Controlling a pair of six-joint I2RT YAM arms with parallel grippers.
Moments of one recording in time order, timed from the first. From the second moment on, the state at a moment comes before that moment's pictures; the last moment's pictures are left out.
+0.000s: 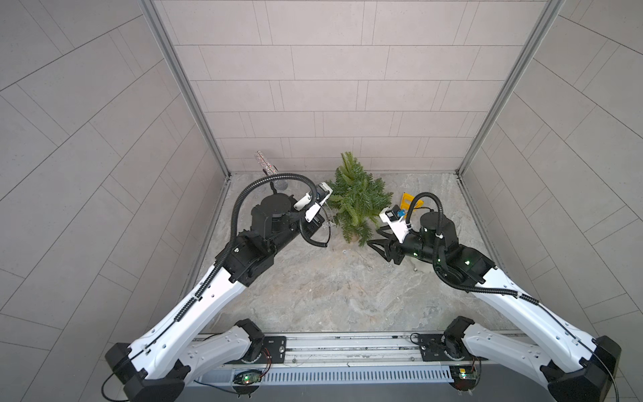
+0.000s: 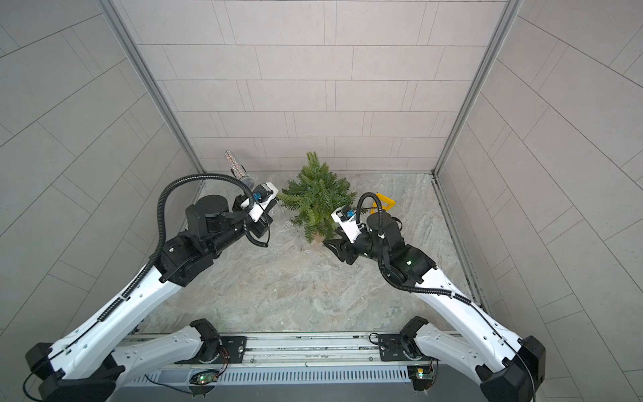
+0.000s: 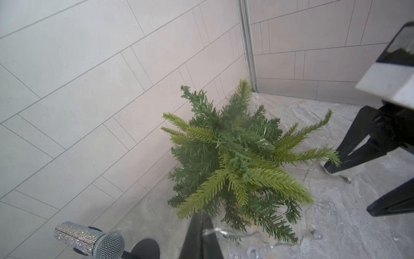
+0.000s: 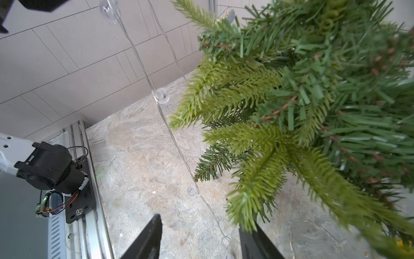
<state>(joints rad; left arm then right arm) -0.68 1.02 1.19 -0.37 -0.06 0.38 0.59 0.96 0.89 -0.35 -0.33 0.00</state>
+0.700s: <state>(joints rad) -0.66 0.85 1.24 -0.56 -0.10 0.40 0.59 0.95 0.89 -0.36 -0.31 -0.01</state>
